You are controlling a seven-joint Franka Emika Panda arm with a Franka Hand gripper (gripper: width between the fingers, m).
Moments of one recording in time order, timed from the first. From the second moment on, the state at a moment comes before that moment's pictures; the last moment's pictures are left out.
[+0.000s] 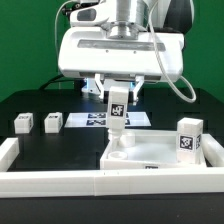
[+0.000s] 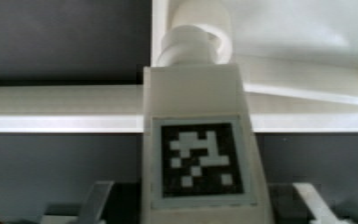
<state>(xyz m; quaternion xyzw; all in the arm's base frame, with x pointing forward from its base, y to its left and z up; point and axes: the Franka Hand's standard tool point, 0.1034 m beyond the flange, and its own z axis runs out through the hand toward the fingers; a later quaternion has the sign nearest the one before) 0.576 -0.016 0.107 0.96 0.00 0.28 0.06</state>
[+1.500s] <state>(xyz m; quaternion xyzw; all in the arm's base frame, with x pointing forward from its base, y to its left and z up) 0.593 -0.026 0.093 0.96 -0.01 0.27 0.05</state>
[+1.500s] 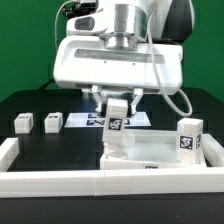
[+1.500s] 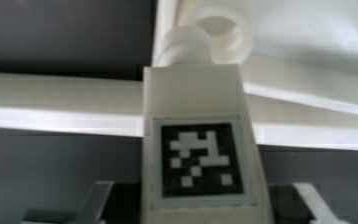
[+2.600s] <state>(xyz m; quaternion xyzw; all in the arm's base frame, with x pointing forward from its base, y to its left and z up) 0.601 -0.037 0.098 0.97 -0.04 0.24 0.01</state>
